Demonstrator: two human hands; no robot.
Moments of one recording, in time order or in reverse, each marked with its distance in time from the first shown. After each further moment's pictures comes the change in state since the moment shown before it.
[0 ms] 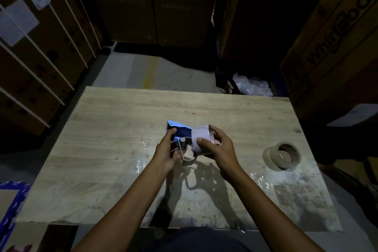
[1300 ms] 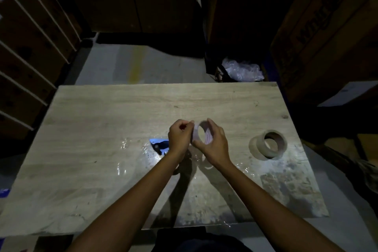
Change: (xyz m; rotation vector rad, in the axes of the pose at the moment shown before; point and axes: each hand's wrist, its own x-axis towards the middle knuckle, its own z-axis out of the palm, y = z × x) left_hand 0.046 -0.066 0.089 0.788 0.089 0.562; right_hand 0.056 0.062 -0.062 -0.461 0.118 -0.170
